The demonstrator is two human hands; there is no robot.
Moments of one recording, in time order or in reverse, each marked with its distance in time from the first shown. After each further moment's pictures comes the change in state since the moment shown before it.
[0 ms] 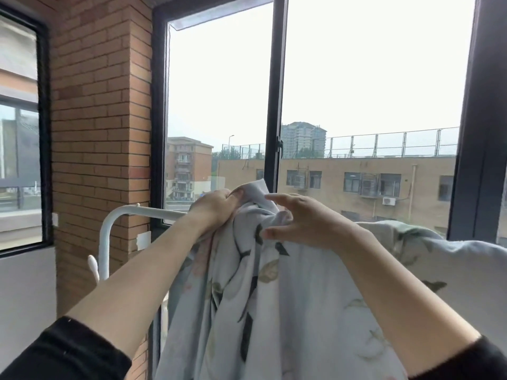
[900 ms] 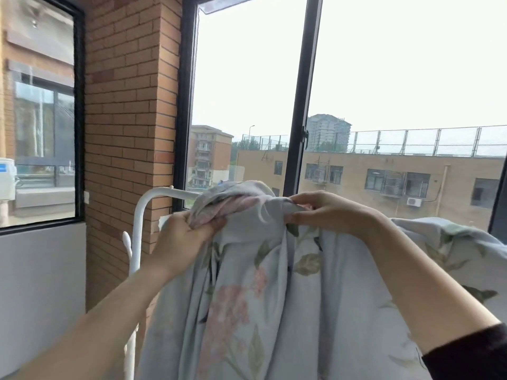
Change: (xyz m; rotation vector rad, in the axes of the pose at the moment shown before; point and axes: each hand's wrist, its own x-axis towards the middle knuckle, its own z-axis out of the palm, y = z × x) left_hand -0.109 -0.058 -0.006 -0.588 0.324 0.011; right_hand 0.024 0.010 0.008 0.316 -0.183 0.009
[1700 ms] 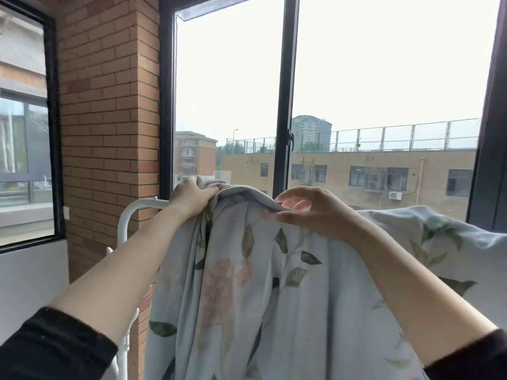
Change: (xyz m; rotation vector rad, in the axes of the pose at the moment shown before) left_hand 0.116 0.006 0.016 0.465 -0.025 -0.136; right_hand -0.008 -0.006 0.011 -0.116 0.281 -0.008
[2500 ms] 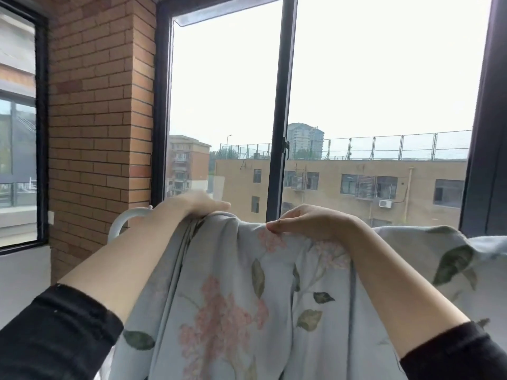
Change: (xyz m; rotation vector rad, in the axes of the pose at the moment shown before) left_hand 0.035 0.004 0.009 0.385 -0.433 -0.023; right_hand 0.024 -0.004 -0.003 0.037 -0.335 0.217
